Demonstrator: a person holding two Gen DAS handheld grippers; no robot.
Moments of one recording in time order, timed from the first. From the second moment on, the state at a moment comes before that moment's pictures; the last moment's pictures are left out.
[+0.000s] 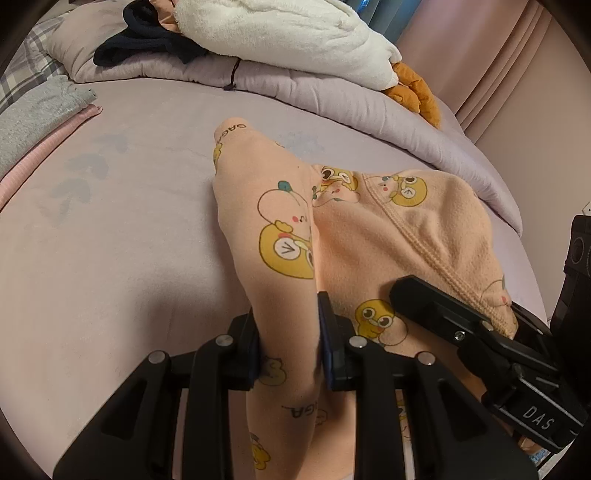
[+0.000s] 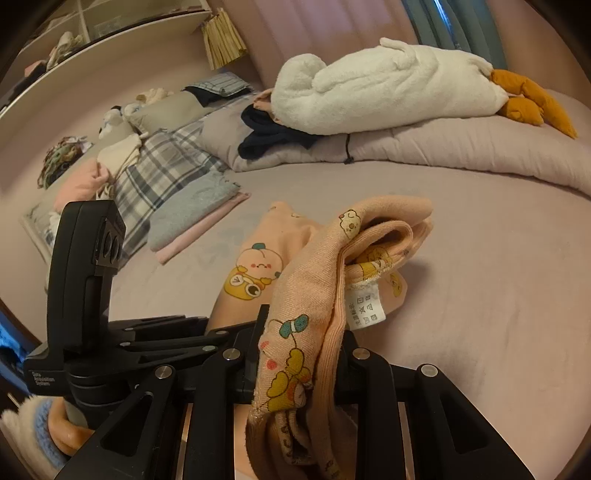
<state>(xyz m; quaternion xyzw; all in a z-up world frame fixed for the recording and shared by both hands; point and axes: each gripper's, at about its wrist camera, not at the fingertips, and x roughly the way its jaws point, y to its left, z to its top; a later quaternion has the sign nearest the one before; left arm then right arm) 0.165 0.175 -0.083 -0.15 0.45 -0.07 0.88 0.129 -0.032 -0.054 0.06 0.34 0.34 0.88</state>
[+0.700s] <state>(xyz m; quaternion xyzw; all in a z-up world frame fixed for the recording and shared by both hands) 0.178 0.173 -0.092 -0.14 0.46 -0.06 0.87 0.138 -0.030 -0.065 0.06 0.35 0.33 0.87</state>
